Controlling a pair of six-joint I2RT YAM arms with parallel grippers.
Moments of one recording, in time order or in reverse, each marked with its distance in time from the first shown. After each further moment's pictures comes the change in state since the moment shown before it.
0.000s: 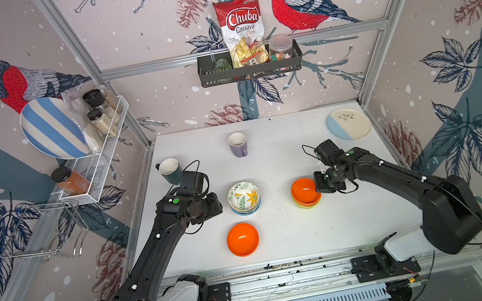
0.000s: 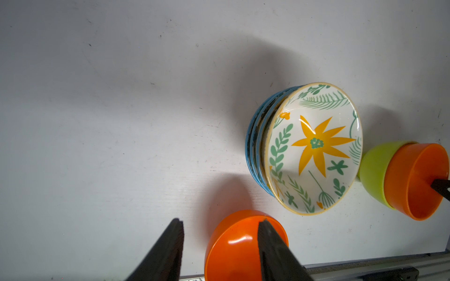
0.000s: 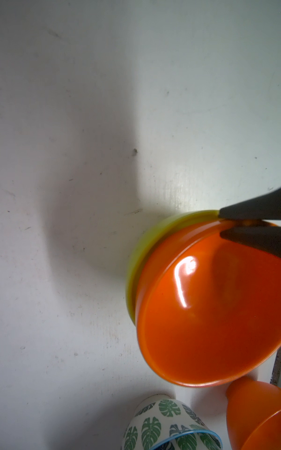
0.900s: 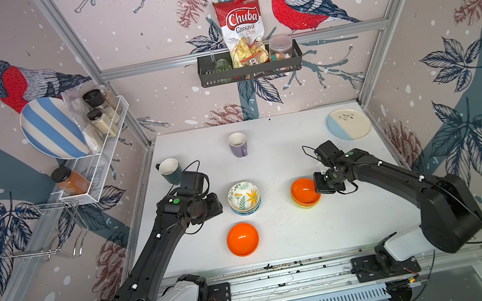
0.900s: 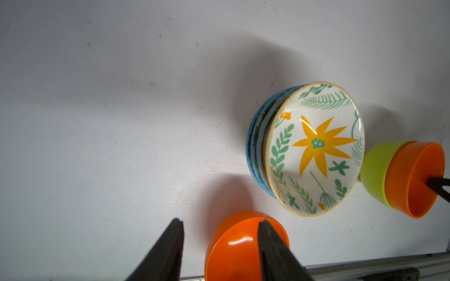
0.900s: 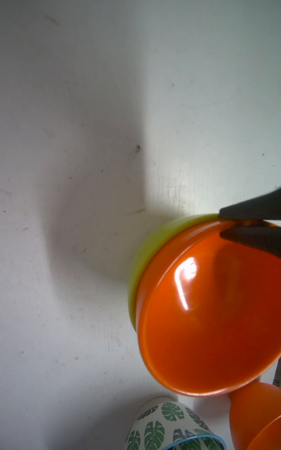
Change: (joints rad) left arm 0.000 0.001 -0.006 0.007 0.000 0.000; right arm -0.006 0.008 -0.022 0.032 -0.011 0.000
